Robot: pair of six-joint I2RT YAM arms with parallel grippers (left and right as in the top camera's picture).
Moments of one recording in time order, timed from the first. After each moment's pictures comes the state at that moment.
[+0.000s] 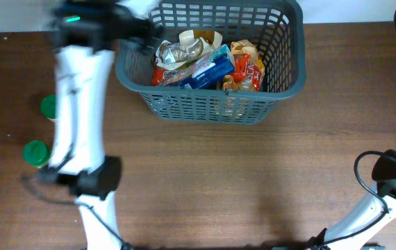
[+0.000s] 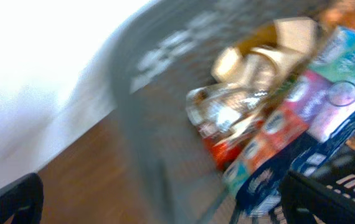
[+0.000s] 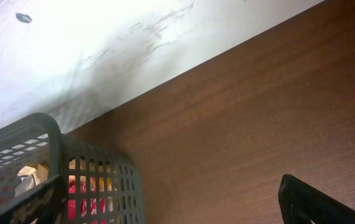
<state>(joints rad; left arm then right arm) -0.17 2.16 2.78 -1.43 0.01 0.47 -0.54 2.13 2.80 -1.48 -0.45 0.11</state>
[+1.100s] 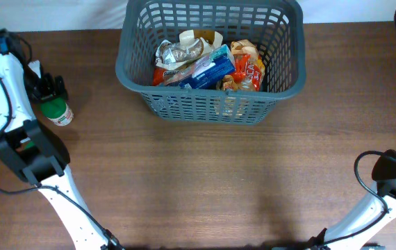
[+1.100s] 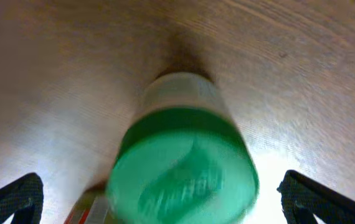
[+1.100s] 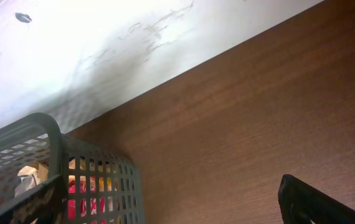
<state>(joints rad) 0.42 2.52 2.49 -1.54 -0.01 0.03 -0.54 2.13 2.80 -1.48 -0.45 0.11</state>
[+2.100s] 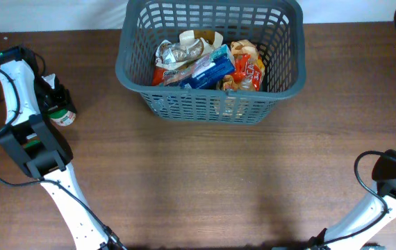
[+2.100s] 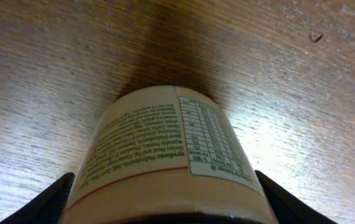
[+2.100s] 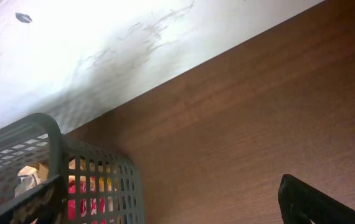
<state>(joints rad) 0.42 2.64 2.48 -1.55 0.06 0.06 -0.54 2.13 2.80 -1.48 -0.45 0.11</state>
